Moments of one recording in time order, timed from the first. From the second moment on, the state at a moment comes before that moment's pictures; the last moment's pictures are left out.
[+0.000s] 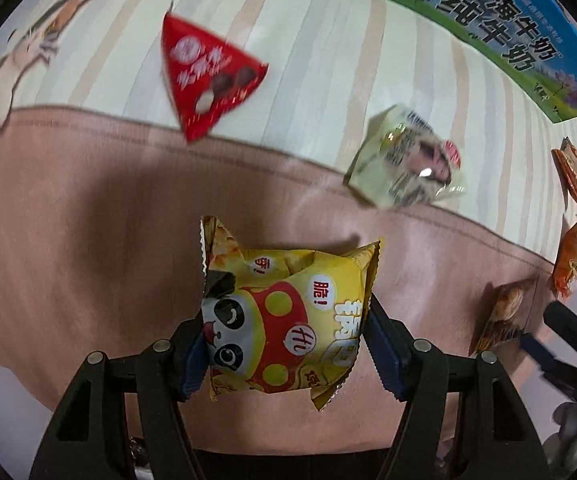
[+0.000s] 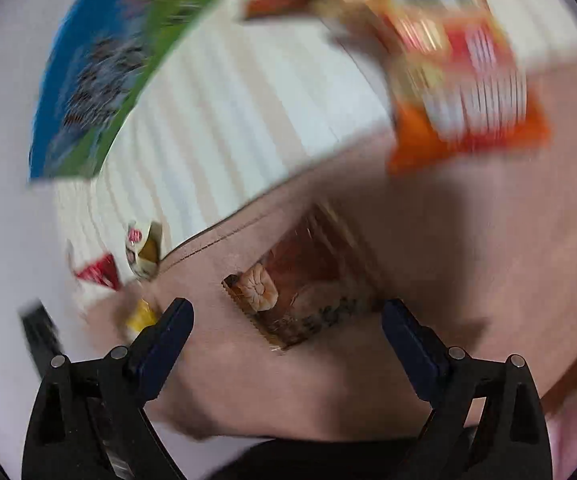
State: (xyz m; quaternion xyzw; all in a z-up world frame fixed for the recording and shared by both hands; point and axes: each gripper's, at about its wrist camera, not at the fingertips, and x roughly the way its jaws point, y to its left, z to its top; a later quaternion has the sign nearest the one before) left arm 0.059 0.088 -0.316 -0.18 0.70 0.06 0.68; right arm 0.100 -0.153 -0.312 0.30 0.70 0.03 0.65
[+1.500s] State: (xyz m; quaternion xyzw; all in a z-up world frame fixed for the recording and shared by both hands) left arm 0.097 0.062 -0.231 -0.19 0.65 -0.03 0.74; right arm 0.113 -0.072 -0.255 0.11 0.62 0.13 0.77
